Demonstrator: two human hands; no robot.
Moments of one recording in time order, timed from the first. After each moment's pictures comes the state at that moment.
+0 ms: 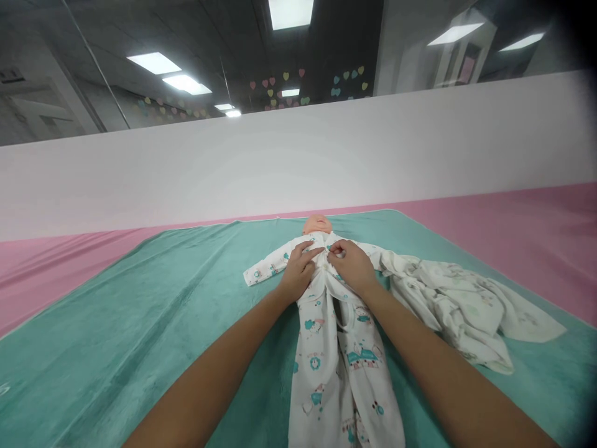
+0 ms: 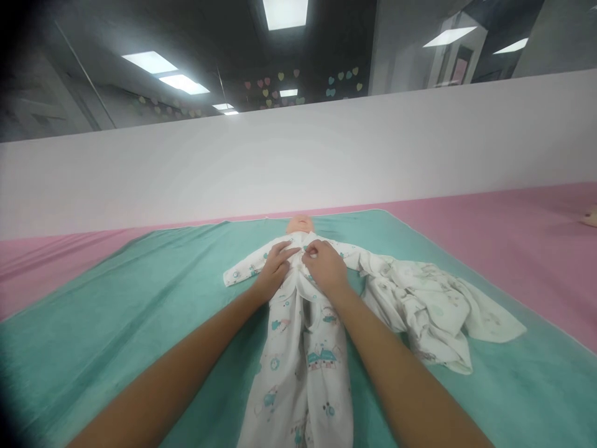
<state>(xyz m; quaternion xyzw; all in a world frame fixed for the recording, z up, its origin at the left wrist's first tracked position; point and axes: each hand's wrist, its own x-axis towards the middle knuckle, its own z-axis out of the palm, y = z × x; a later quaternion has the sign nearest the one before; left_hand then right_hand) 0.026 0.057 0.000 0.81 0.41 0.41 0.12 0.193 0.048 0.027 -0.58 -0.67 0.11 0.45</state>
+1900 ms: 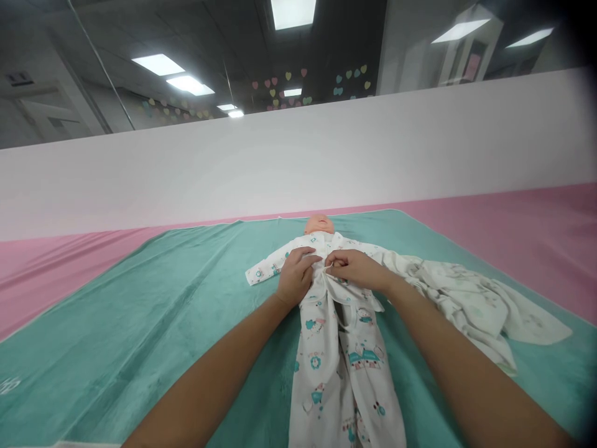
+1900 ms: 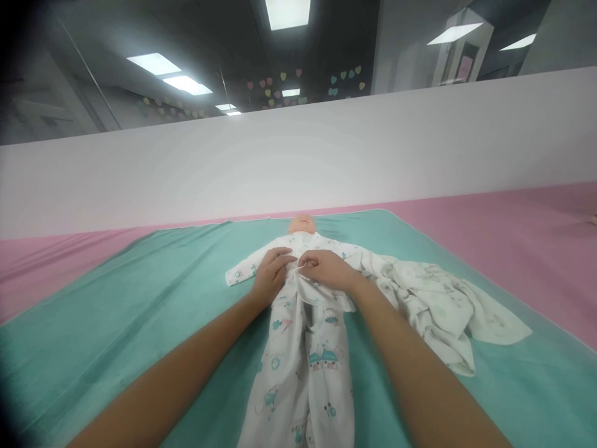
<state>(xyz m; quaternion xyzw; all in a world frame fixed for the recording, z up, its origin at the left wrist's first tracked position) 0.021 0.047 -0.001 0.82 0.36 0.45 -0.04 0.218 0.035 0.048 -0.40 -0.79 0.35 0.30</state>
